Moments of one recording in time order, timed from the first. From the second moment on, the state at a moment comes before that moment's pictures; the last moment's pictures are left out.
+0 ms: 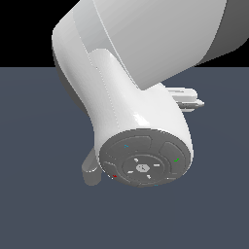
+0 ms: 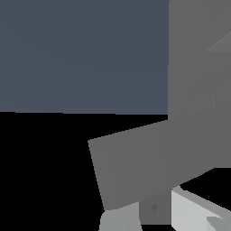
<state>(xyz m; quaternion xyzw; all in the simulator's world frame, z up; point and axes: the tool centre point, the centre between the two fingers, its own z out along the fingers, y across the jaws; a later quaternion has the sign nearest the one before) -0.049 -0.066 0.227 0.06 0.71 -0.07 0.70</state>
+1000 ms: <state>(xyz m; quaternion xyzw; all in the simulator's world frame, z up) -0.054 -0.090 0.191 0.07 0.70 -0.07 0.71</state>
